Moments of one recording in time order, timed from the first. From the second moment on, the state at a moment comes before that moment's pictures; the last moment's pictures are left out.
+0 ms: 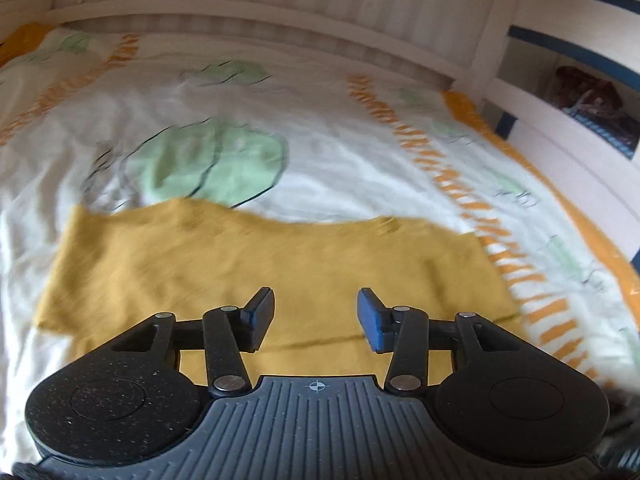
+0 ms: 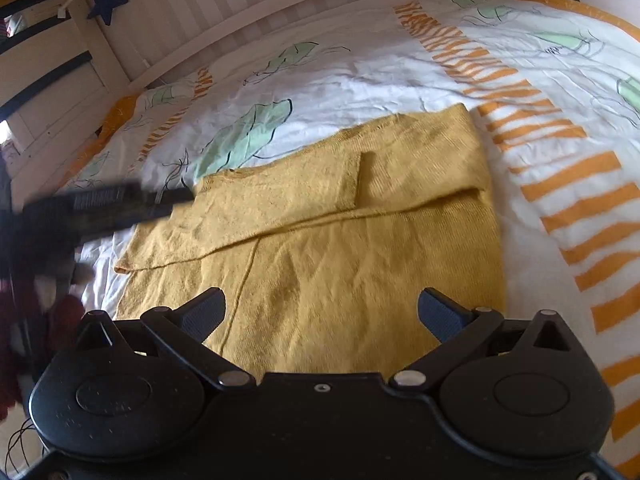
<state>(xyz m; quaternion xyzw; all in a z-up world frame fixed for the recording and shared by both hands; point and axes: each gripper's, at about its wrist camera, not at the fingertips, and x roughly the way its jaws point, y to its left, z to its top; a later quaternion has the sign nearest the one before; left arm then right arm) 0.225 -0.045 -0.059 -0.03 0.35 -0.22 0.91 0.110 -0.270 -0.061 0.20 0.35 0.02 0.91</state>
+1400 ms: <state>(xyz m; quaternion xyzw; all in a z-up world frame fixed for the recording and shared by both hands) 0.219 0.053 -0.128 -0.06 0.32 -0.07 0.94 0.225 -0.279 0.012 0.20 0.30 0.07 0.93</state>
